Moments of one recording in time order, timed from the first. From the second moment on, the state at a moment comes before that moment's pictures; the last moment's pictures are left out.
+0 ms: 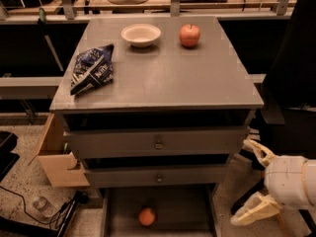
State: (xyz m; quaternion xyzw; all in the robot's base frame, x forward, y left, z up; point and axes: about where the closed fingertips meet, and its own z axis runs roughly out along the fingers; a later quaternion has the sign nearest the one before) arm 0.371 -0.194 0.759 -0.56 0.73 0.11 0.37
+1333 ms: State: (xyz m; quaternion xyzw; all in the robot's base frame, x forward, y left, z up) arm 0.347 -0.165 0.550 -0.56 0.74 0.16 0.33
